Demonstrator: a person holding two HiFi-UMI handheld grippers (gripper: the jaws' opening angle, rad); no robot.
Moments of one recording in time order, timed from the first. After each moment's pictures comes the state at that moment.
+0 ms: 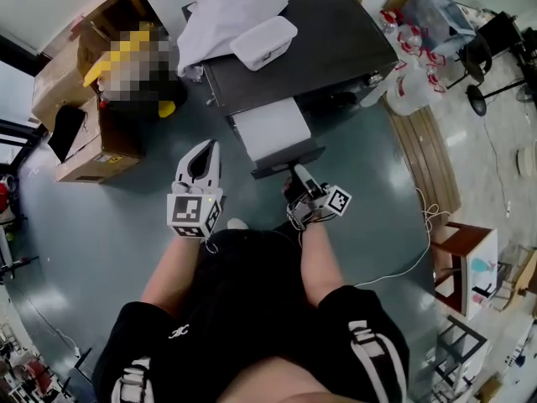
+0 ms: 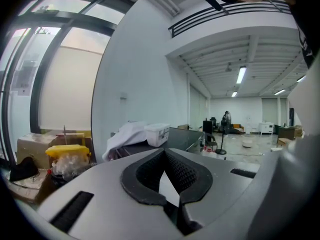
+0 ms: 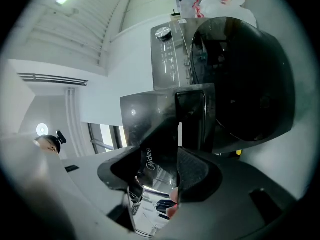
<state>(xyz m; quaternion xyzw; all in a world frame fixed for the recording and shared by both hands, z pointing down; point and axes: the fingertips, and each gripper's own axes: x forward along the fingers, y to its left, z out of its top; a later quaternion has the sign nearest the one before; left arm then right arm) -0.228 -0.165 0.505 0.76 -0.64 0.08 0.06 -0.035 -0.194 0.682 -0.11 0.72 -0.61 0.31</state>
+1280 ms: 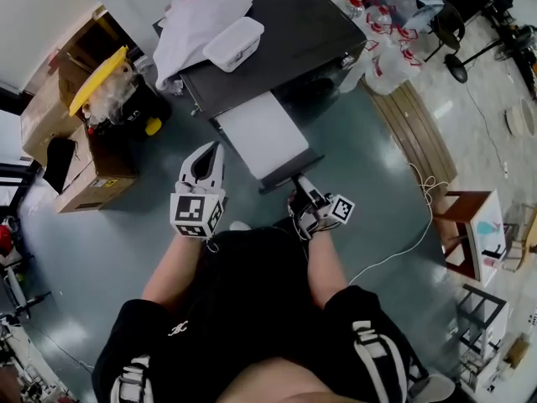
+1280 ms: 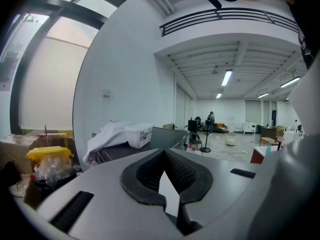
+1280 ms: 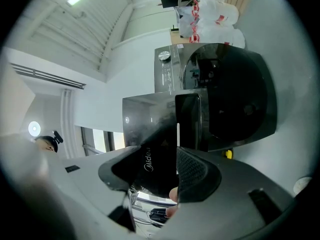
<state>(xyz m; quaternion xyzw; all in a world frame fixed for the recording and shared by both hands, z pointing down) -0.188 -0.167 0.495 0.82 -0.57 0.09 0.06 0.017 -0.135 0.692 -0.19 0.70 -0.61 0.33</state>
